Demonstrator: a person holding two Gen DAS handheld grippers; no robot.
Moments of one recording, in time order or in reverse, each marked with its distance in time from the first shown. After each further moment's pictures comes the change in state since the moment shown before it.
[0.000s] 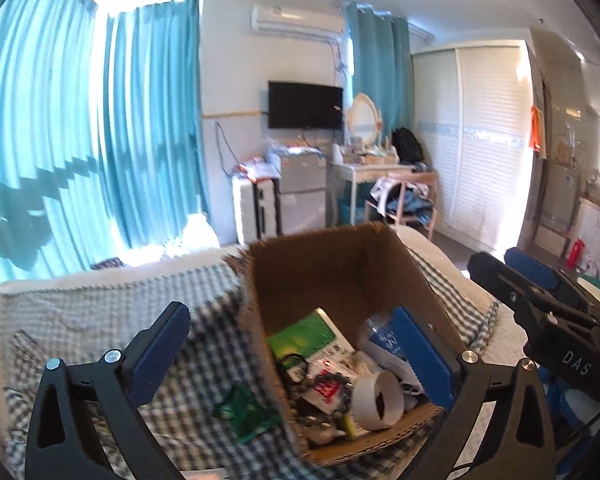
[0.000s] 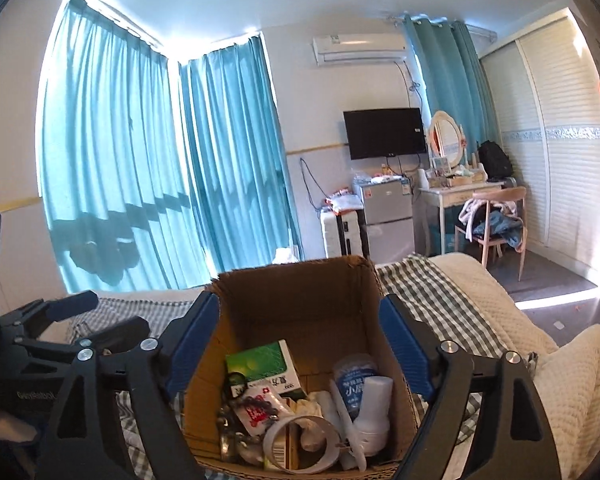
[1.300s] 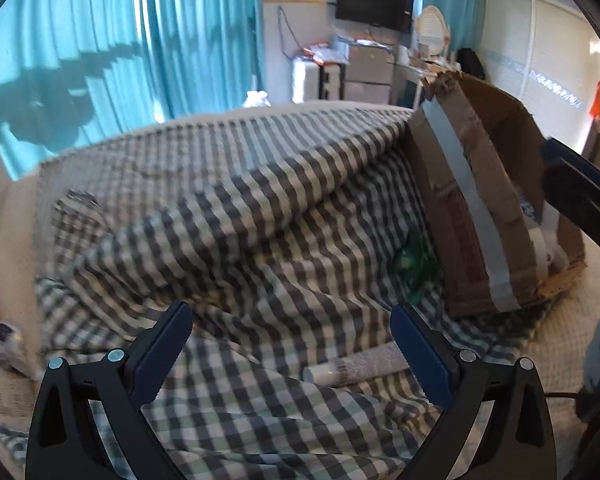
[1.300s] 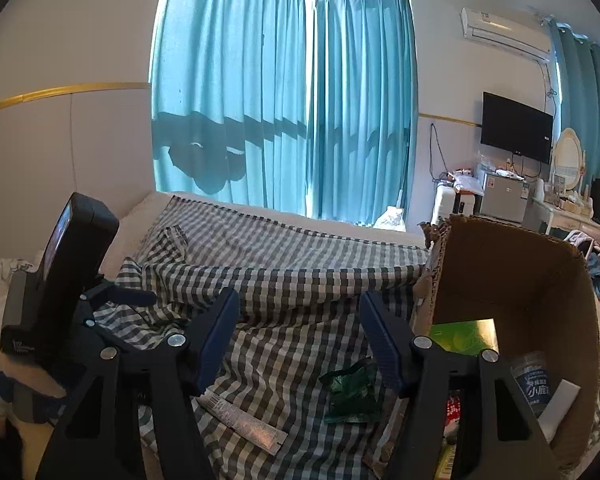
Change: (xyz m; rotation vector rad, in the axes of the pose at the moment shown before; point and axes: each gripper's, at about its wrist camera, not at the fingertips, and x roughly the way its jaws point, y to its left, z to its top) left arm 0.041 0.188 -0.135 -0.117 0.442 0.068; right arm 0.097 0.189 -0.080 -0.285 0.234 0.337
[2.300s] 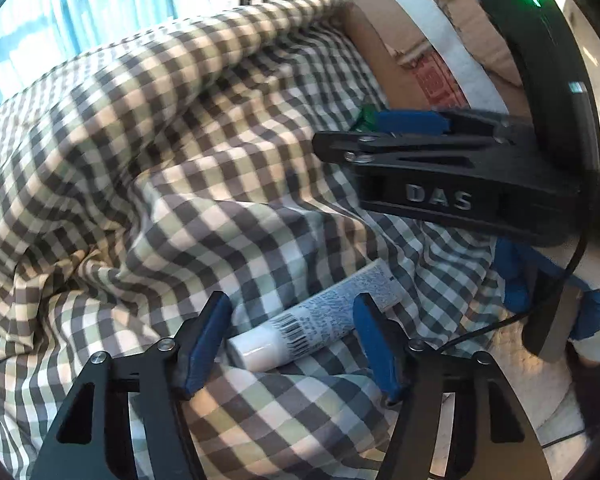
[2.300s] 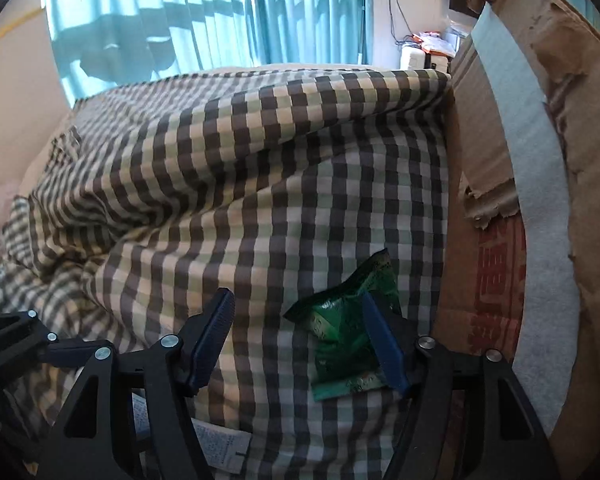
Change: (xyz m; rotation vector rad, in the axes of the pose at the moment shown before) left arm 0.093 -0.039 -0.033 0.209 0.258 -0.185; right arm 0.140 -0.043 -0.081 0.172 0.465 -0.155
